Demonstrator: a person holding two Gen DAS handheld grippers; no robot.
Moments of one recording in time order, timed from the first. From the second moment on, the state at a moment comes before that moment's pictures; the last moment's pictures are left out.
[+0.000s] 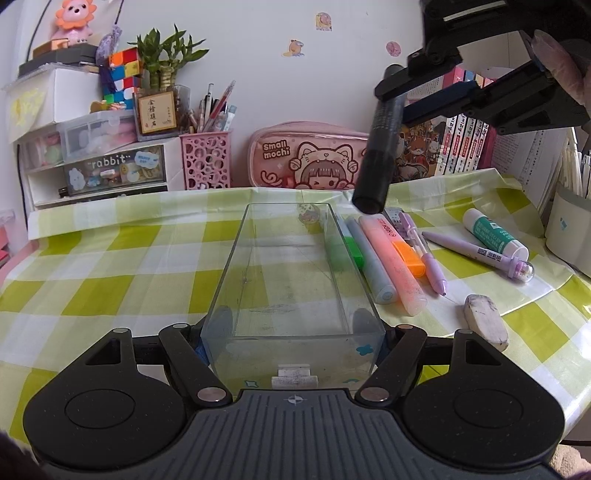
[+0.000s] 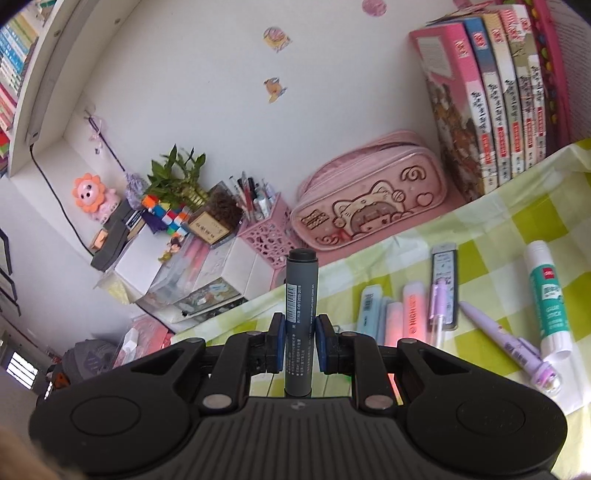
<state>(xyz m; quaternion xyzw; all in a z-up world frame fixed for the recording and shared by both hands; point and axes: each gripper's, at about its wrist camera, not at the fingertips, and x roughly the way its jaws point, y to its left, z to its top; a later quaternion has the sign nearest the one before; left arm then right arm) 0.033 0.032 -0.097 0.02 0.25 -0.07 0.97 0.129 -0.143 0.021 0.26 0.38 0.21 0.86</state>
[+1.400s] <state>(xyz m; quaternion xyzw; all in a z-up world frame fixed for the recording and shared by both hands) 0.032 0.031 -0.096 0.02 0.25 -0.07 0.97 0.173 -0.067 -0.052 0.26 0.50 0.21 0.80</state>
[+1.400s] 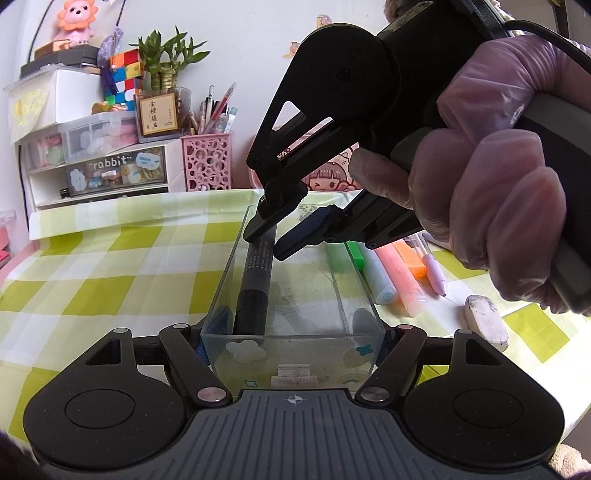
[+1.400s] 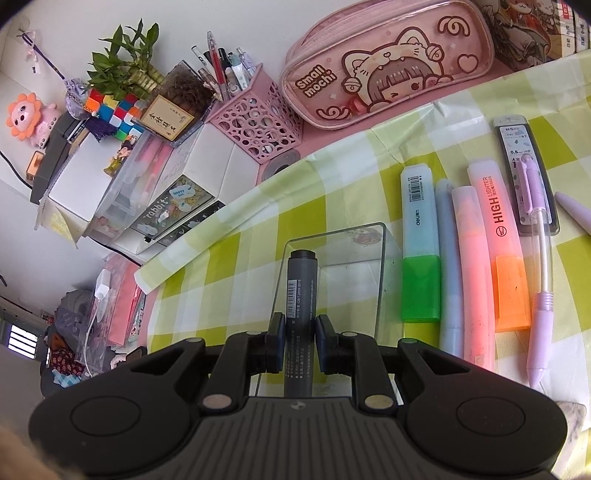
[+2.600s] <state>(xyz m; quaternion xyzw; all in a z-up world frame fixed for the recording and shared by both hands) 0.032 0.030 -0.097 0.03 0.25 -0.07 0.96 0.105 -0.193 -0.028 0.24 0.37 0.06 0.90</state>
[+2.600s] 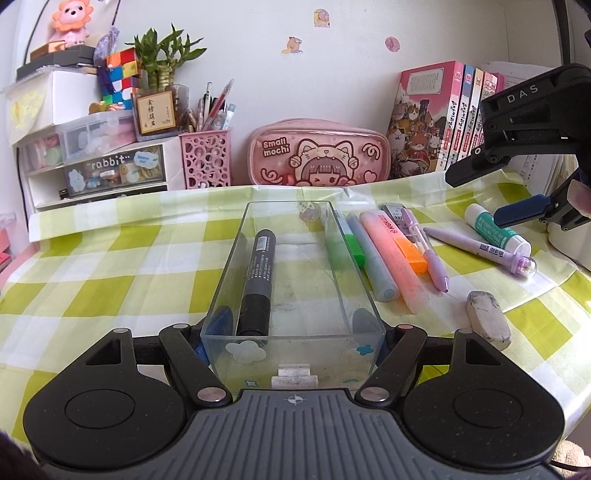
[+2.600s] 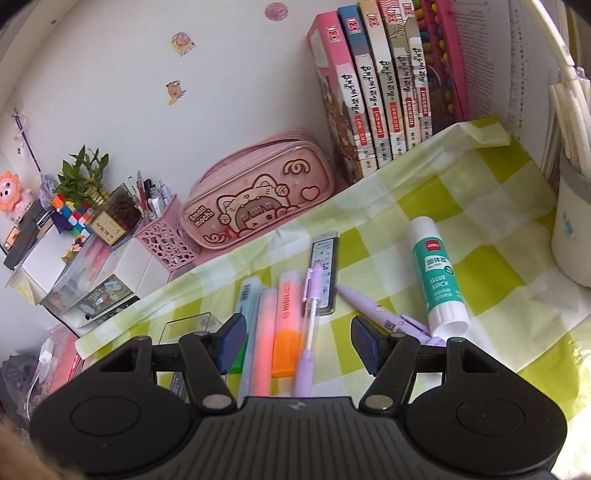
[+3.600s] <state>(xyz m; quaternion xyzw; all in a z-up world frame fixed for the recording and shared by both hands) 0.035 0.033 -0.099 0.02 0.26 -0.07 0.96 0.123 -0.185 -0.058 0.13 0.41 0.03 0.90</state>
